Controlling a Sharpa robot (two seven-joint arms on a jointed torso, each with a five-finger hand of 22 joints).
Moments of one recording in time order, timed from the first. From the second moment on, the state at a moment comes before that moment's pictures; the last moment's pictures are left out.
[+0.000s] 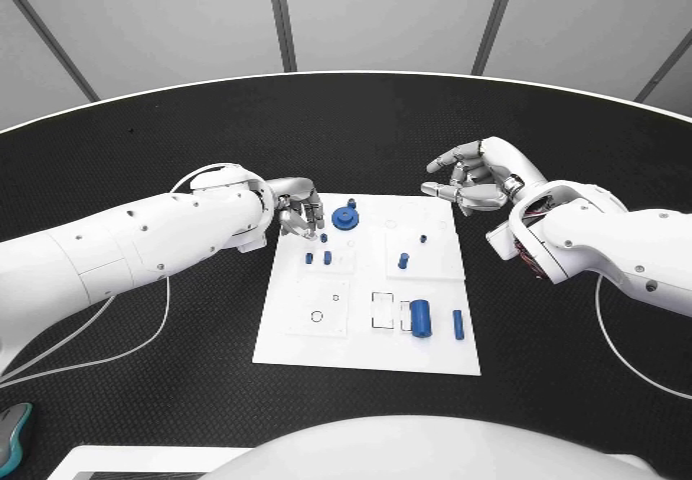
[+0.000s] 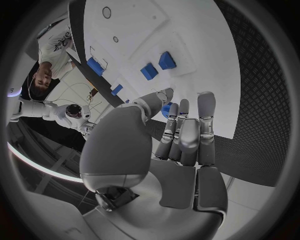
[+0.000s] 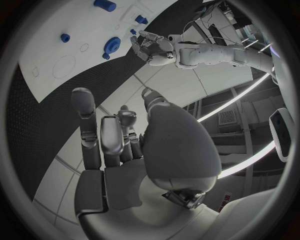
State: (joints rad) left arm 1.26 -0.56 -0.10 1.14 -1.29 0.06 -0.09; left_hand 1.31 -0.21 0.64 -0.08 0.15 0.89 0.18 0.41 0.17 1.01 0.11 0.43 0.08 1.33 0.03 1.47 0.86 0.17 1.11 0.13 1.13 0.62; right arm 1.24 -0.97 -0.09 1.63 -0.88 -0.60 0.05; right_hand 1.39 -0.17 0.18 0.28 0.27 0.88 0.14 0.28 0.26 1.18 0.06 0.98 0.93 1.46 -0.02 1.25 1.13 0.14 1.30 0.08 0.77 0.94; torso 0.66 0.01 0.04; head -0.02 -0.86
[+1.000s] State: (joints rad) left arm 1.26 -0.82 -0.10 1.31 0.05 0.01 0.14; left_hand 1.31 -0.19 0.63 -0.07 0.15 0.90 0.18 0.40 0.16 1.01 0.11 0.41 0.07 1.09 0.03 1.27 0.37 0.17 1.03 0.13 1.01 0.52; right arm 1.23 -0.91 -0.09 1.51 -1.63 -0.26 -0.15; right_hand 1.43 -0.28 0.55 0.17 0.17 0.94 0.17 0.28 0.25 1.09 0.09 0.21 0.25 1.47 0.00 1.32 1.24 0.13 1.36 0.09 0.94 1.11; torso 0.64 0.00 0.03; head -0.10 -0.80
